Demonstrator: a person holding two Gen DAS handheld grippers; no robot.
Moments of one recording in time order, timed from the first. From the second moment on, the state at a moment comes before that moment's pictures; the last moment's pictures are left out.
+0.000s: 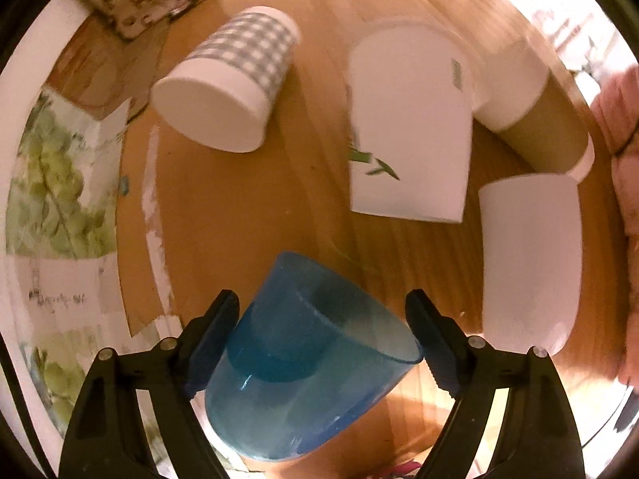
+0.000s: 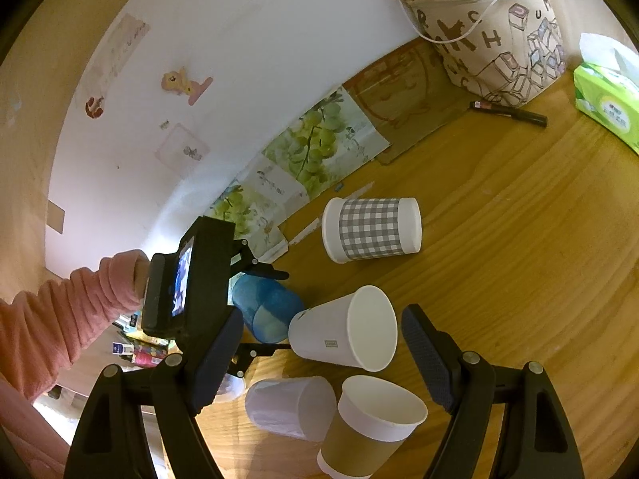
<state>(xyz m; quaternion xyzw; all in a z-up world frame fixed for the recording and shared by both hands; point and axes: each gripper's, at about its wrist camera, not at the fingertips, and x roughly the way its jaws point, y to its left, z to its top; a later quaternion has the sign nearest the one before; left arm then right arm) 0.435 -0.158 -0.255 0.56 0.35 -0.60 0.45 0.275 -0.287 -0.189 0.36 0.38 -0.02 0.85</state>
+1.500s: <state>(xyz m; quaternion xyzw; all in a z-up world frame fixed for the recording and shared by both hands) 0.340 -0.046 -0.137 0.10 0.46 -0.48 0.74 0.186 -0.251 -0.149 0.30 0.34 0.07 0.89</state>
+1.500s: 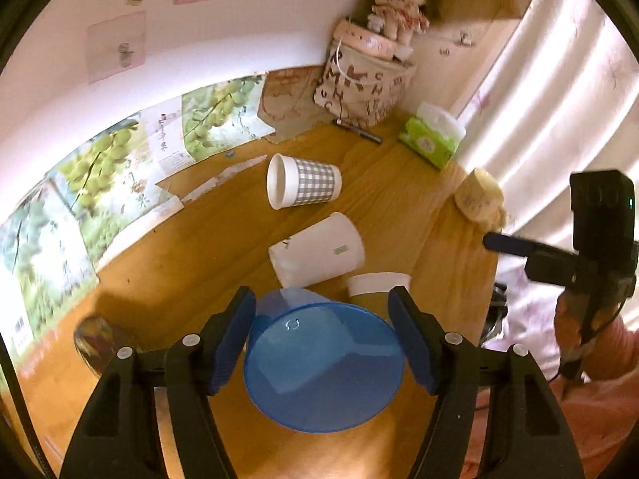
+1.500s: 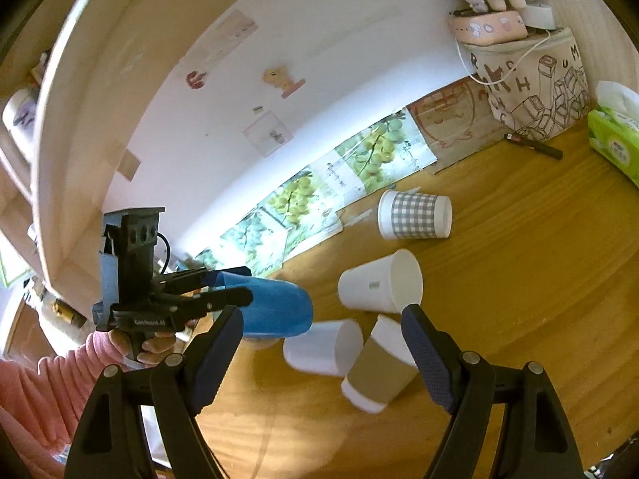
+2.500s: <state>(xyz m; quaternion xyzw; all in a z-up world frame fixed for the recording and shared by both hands) 0.223 0.015 -0.272 0.02 0.53 -0.33 0.78 0.101 -0.157 -0.205 0.24 0.44 0.15 0.85</state>
